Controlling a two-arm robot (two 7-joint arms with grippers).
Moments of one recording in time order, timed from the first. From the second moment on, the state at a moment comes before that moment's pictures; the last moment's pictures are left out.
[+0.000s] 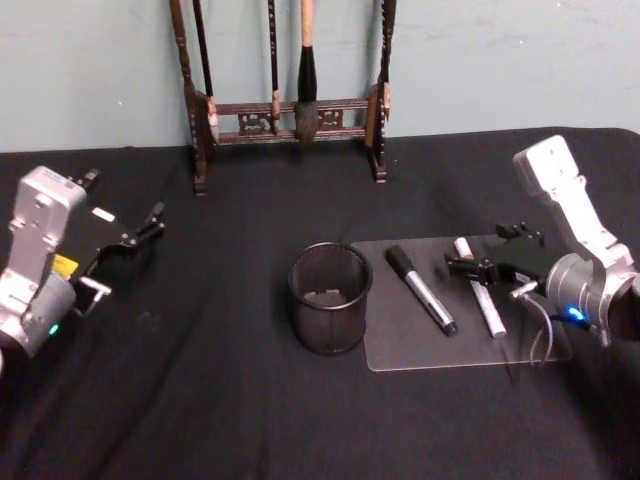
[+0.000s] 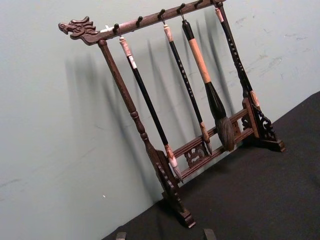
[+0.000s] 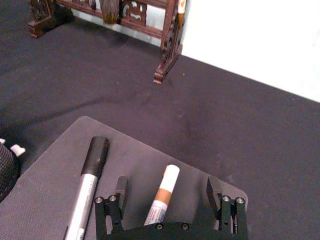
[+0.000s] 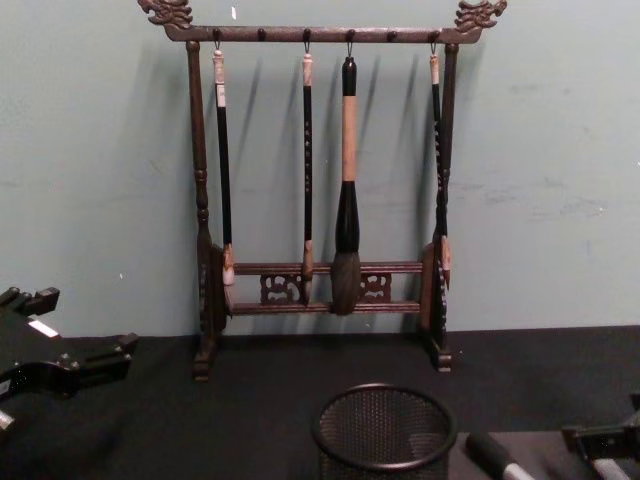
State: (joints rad) left arm -0.20 0.60 0.45 -1.41 -0.25 -0.12 0.03; right arm 0.25 0.53 -0.40 -1.49 0.35 0.45 0.18
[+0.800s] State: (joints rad) left arm -0.20 0.60 0.45 -1.41 -0.25 -0.12 0.03; right arm 0.23 0.47 -0.35 -1.48 0.33 0.53 0.18
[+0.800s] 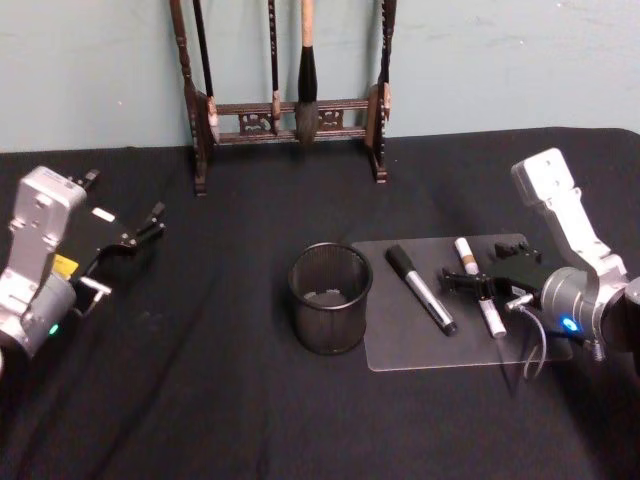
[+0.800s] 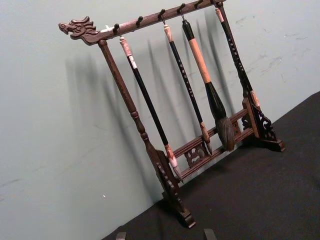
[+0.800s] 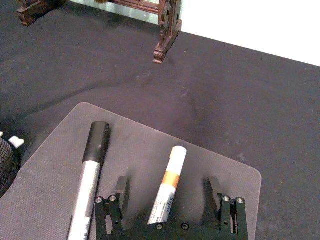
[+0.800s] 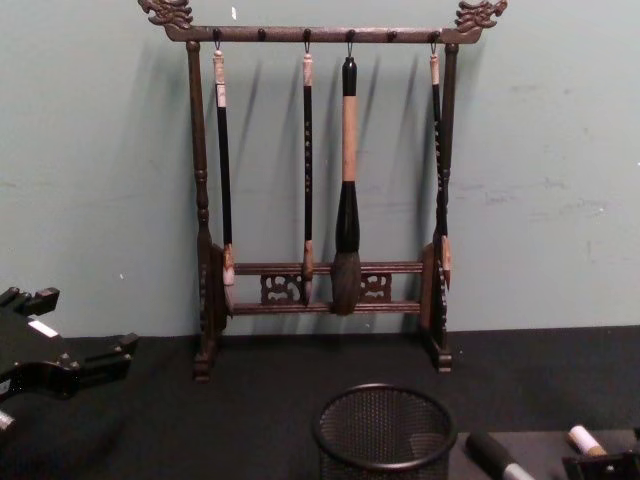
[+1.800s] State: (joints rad) left arm -0.20 0.60 0.45 -1.41 -0.25 -0.12 0.03; right arm 0.21 0.43 -0.32 -1.47 0.27 0.54 0.22
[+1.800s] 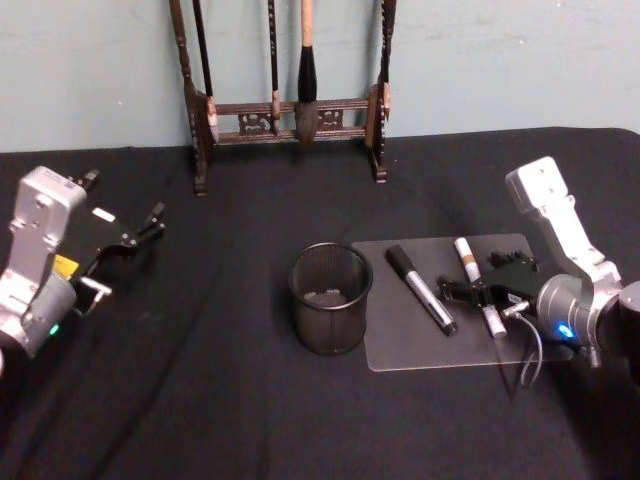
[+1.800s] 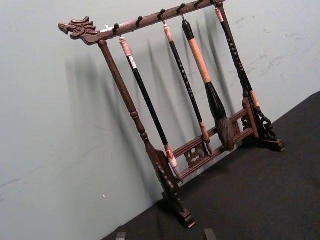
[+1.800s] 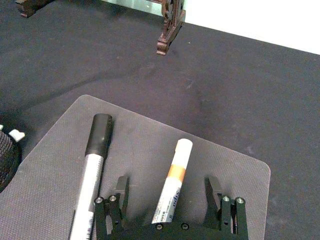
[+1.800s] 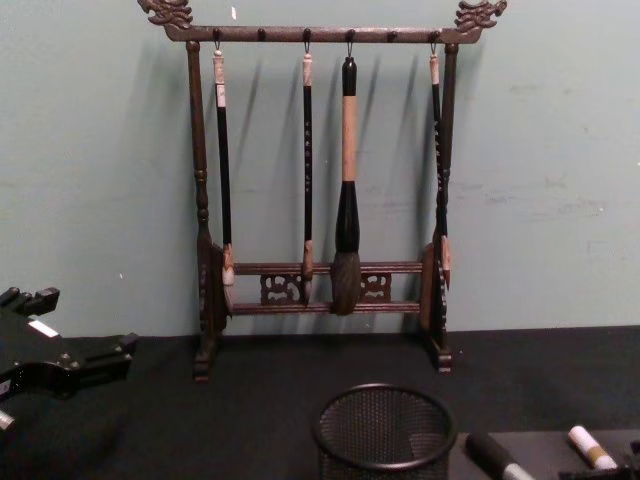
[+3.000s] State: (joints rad) left arm -0.20 0.60 0.45 -1.41 -0.25 -0.12 0.03; right arm 0.21 0.43 -0.32 -1.47 0.27 0.54 0.22
